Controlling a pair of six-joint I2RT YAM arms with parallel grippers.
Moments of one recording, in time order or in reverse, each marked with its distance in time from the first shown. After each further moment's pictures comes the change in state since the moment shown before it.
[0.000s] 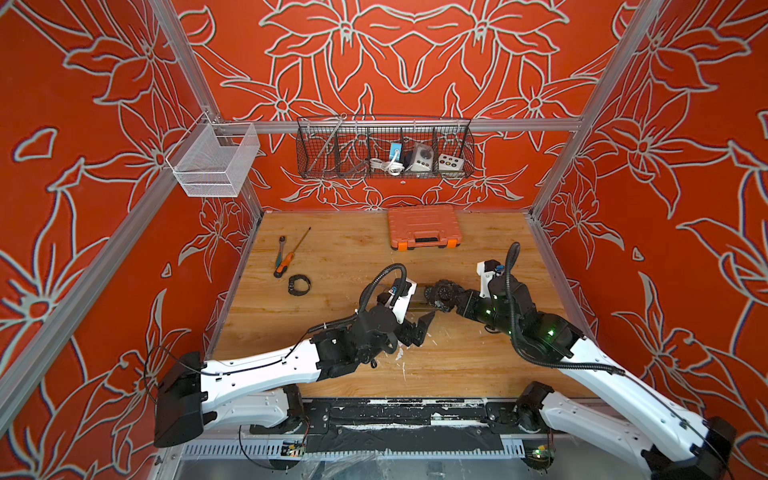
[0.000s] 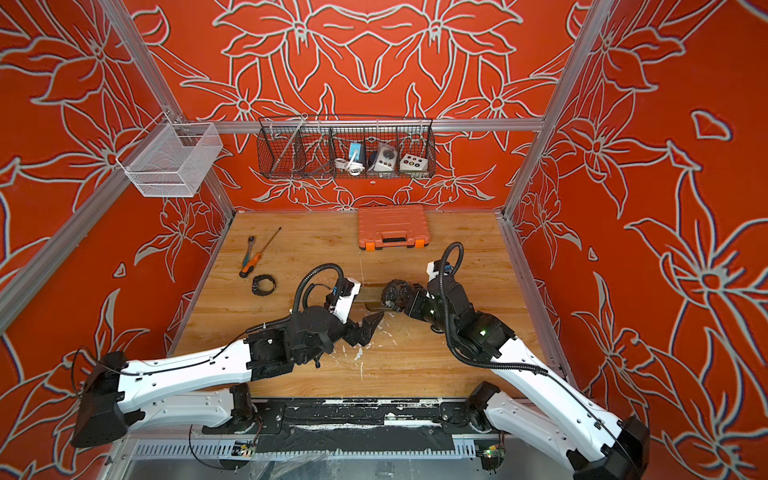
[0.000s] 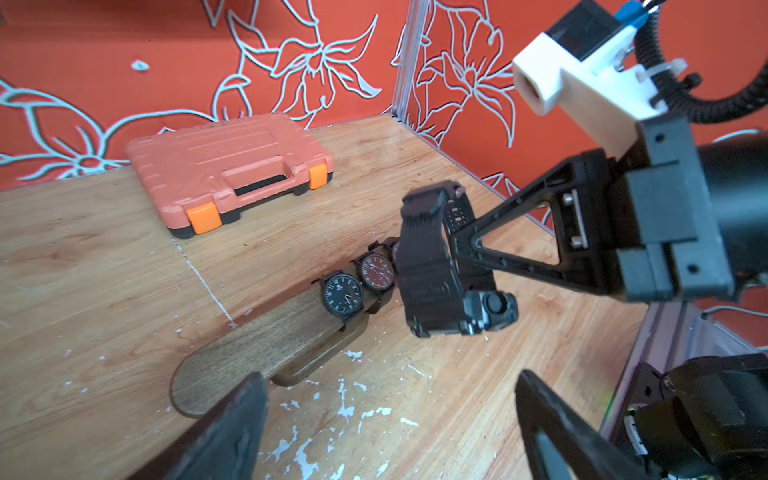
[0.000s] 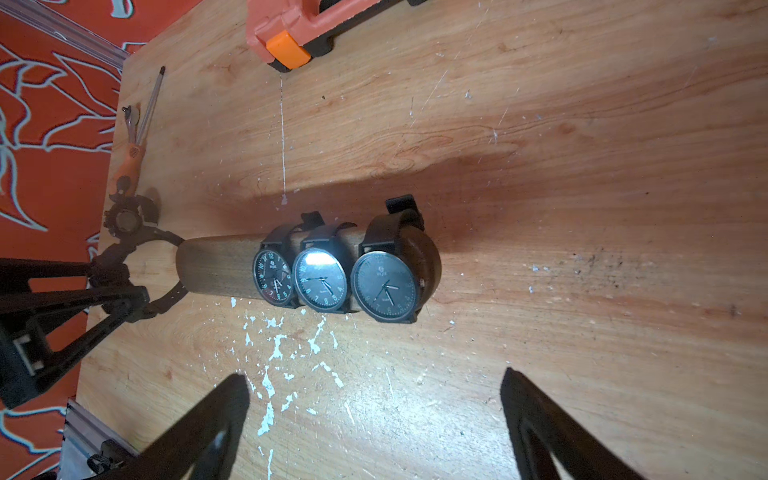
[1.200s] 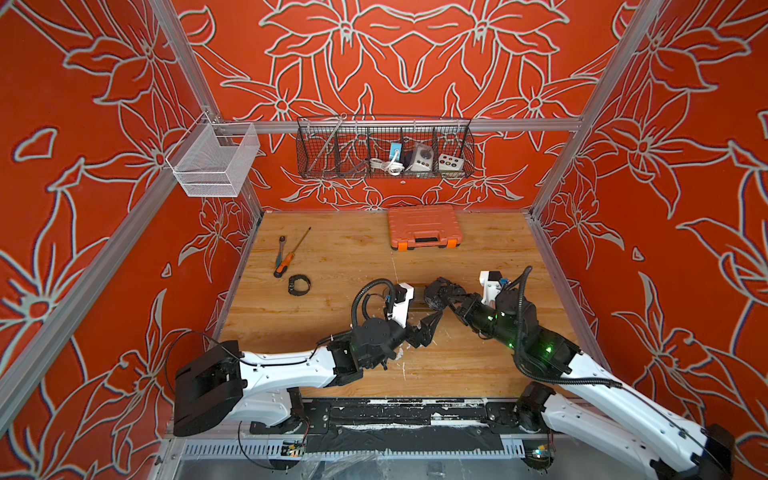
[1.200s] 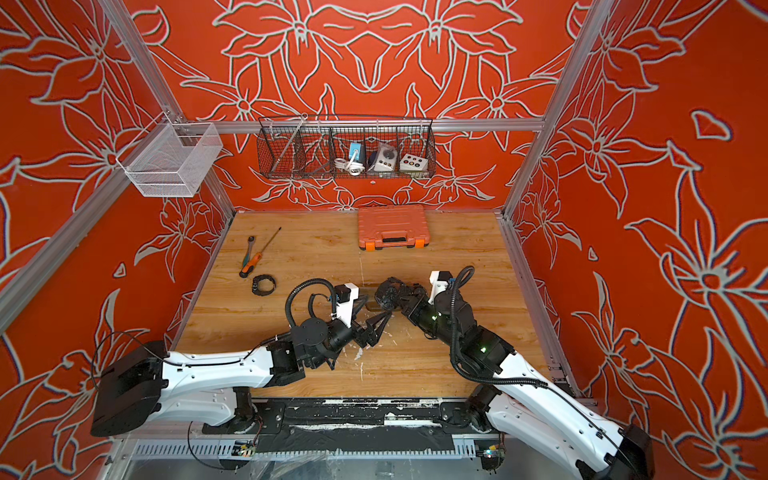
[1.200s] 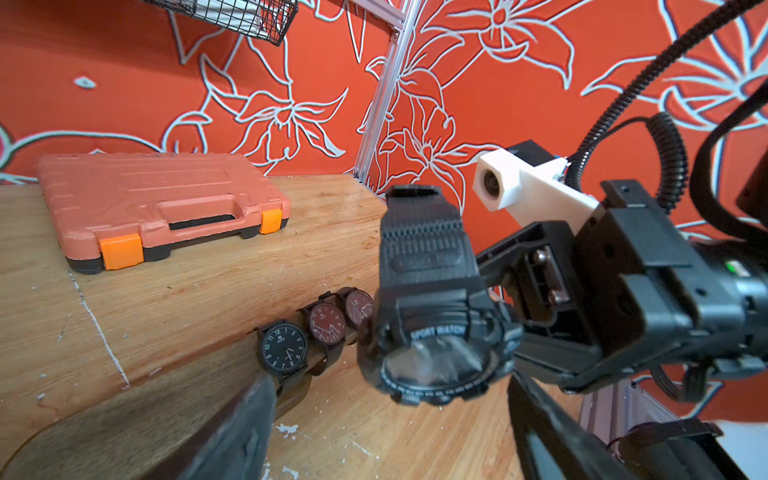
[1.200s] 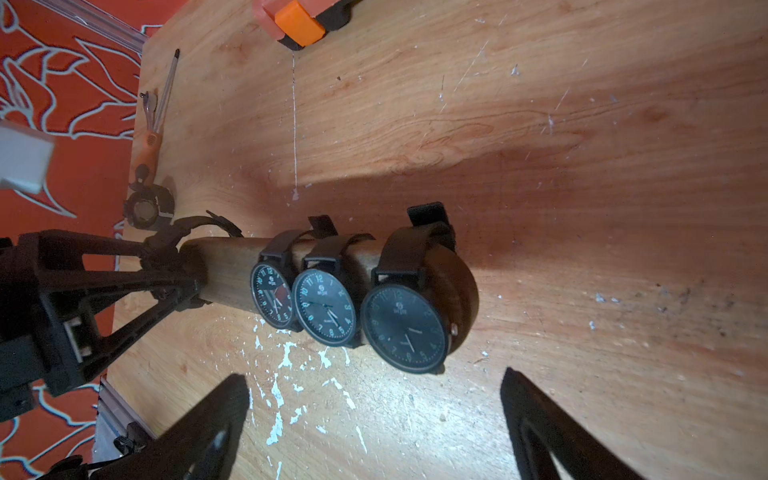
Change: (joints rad) left arm 0.102 0.113 -0.080 0.200 0.264 -0.066; right arm 0.000 0.028 0.000 -0.014 -0.055 0.011
